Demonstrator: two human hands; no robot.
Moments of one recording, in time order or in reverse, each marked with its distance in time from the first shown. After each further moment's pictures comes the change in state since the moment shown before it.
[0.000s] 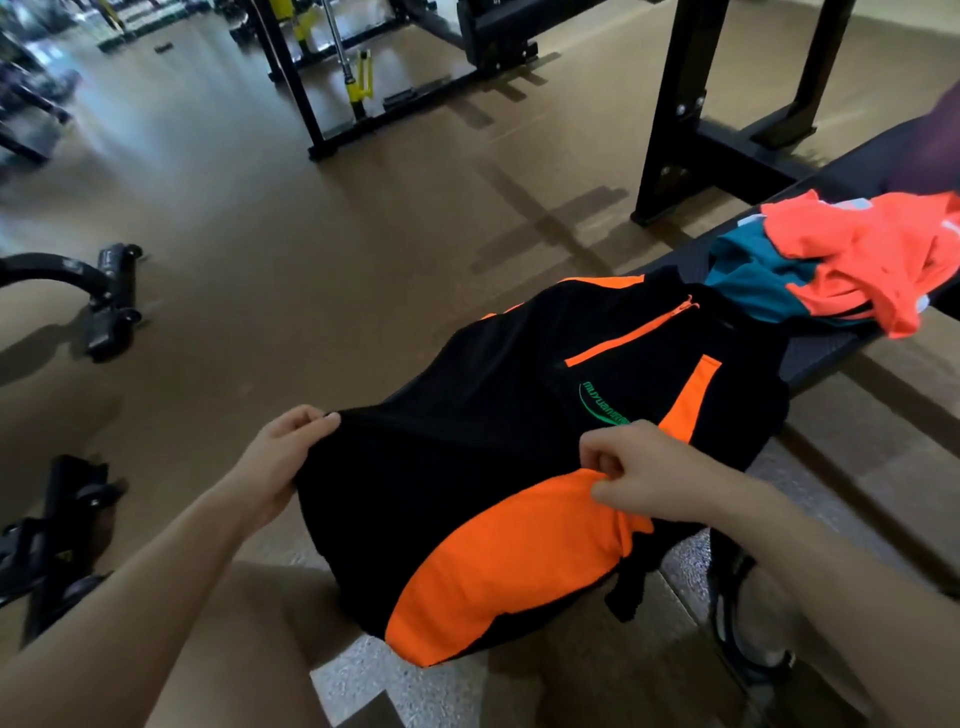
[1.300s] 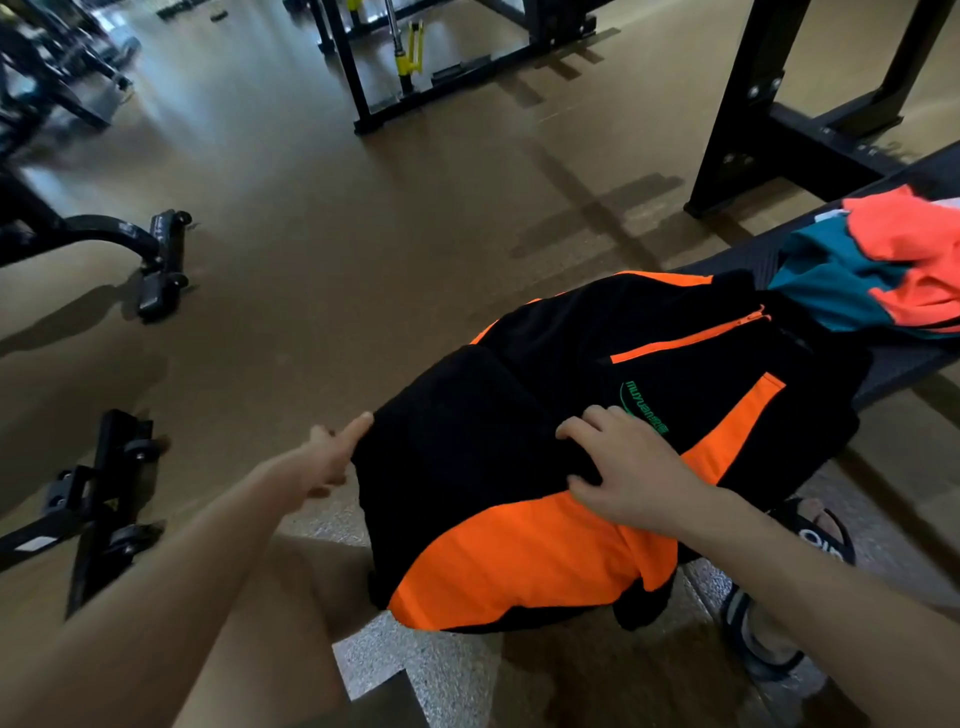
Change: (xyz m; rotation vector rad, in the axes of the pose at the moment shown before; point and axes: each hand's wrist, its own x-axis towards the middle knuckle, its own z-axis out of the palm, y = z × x) left_hand 0.022 -0.032 -0.010 0.410 0.144 -0.404; right_hand 0.044 -0.019 0.046 -0.336 0.202 -0.143
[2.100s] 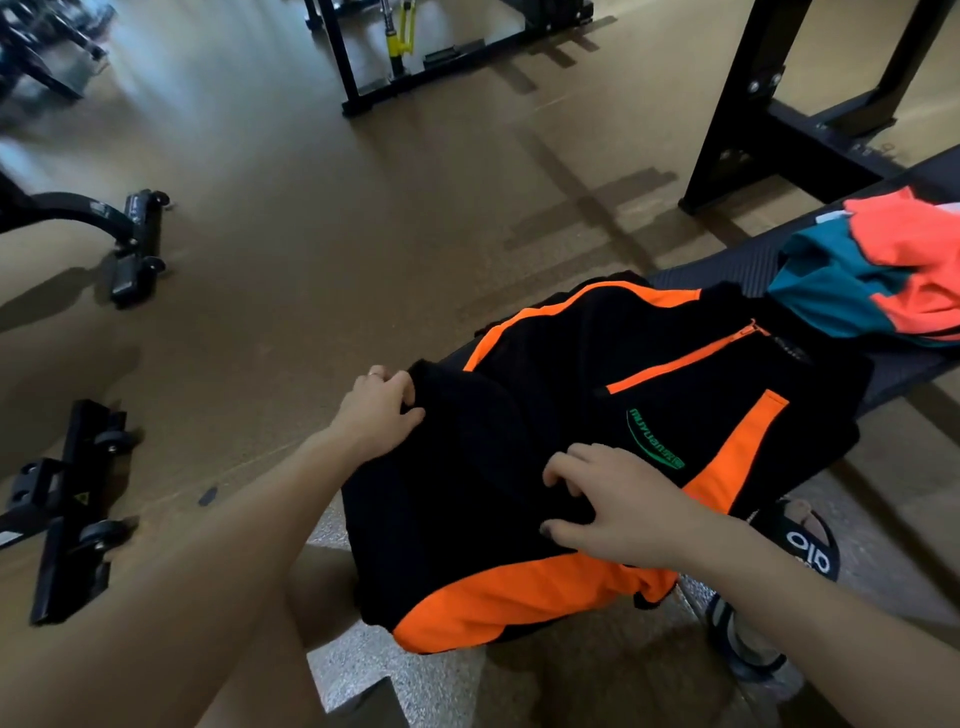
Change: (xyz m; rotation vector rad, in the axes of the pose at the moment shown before) left_hand 0.034 0.059 0.045 0.626 0.165 0.638; right_hand -0.011 -0.010 -0.006 0.054 -0.209 -0.054
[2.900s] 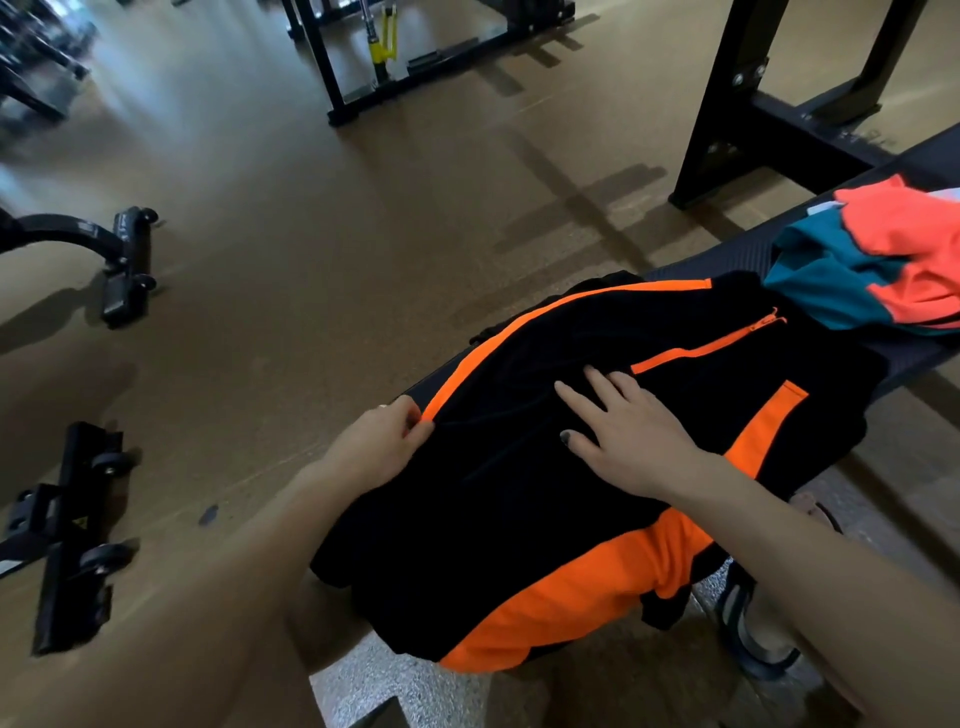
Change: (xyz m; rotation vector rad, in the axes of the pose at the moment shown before) left_hand -0.019 0.009 -0.005 -0.136 -0.145 0.020; right_hand 0.042 0.045 -0.005 -0.148 0.046 0.300
